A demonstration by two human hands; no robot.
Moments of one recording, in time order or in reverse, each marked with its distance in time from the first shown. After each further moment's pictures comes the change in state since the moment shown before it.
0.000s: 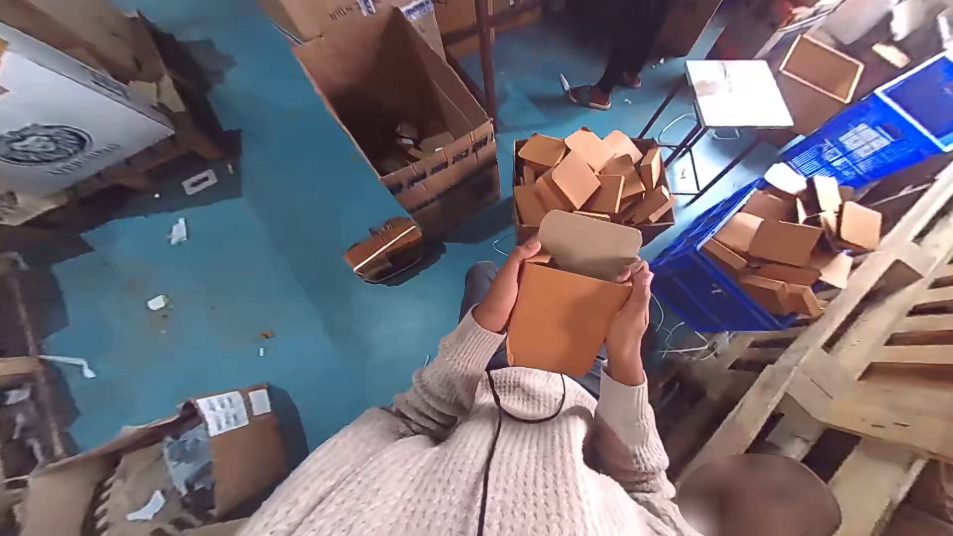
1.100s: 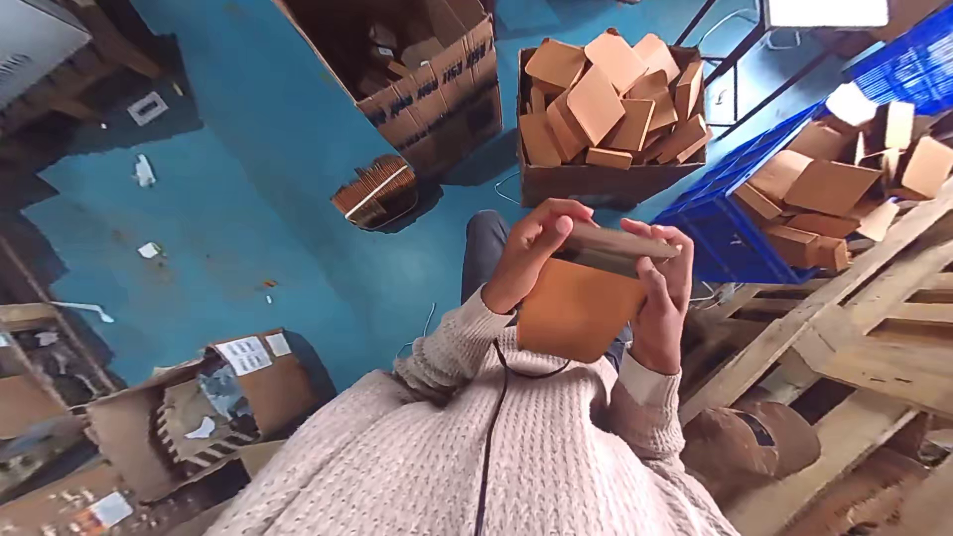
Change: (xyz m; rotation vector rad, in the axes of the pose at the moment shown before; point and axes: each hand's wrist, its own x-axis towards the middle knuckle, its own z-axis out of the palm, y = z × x) left_hand 0.011 -0.023 -0.025 0.239 -0.236 0.338; right_hand -0.014 0.003 -0.019 0.194 -0.239 0.105
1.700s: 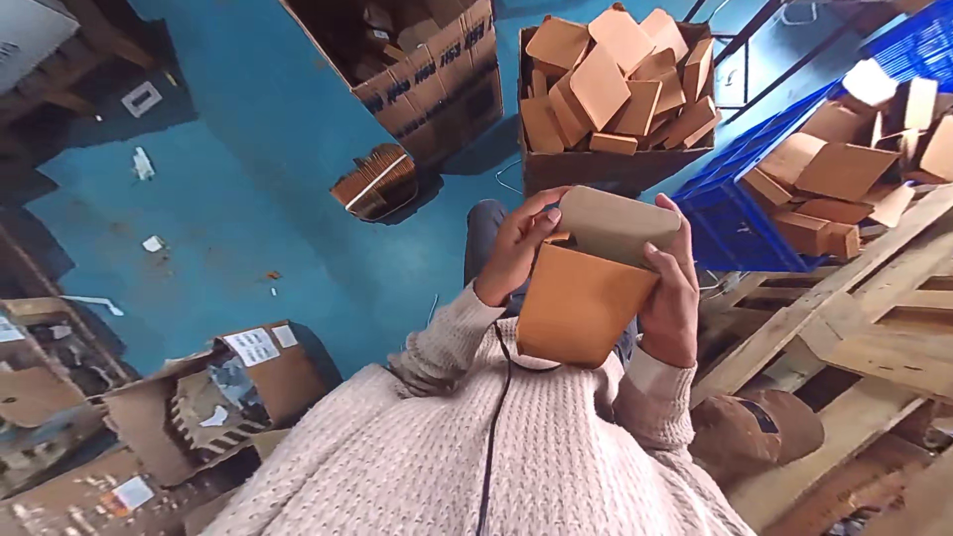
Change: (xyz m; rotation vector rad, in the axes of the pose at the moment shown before) left_hand -0.010 -0.003 -0.014 0.063 0.034 -0.106; right_hand -0.001 -0.013 0.001 -0.045 0.066 0.279
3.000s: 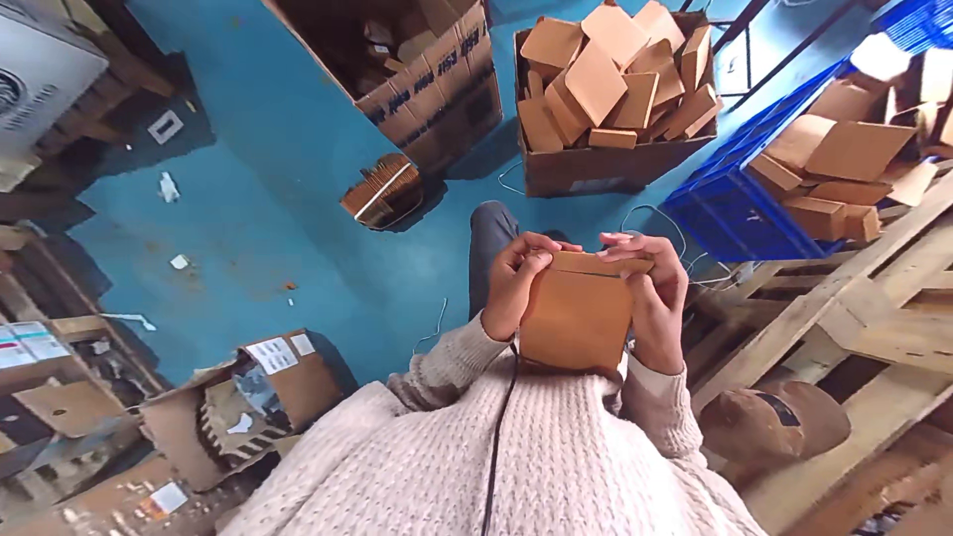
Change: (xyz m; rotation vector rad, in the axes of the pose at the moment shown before) left_hand -0.051 -0.010 0.019 -0.140 0.179 -0.089; right_hand -0.019 0.016 0.008 -0.048 -0.137 -0.340
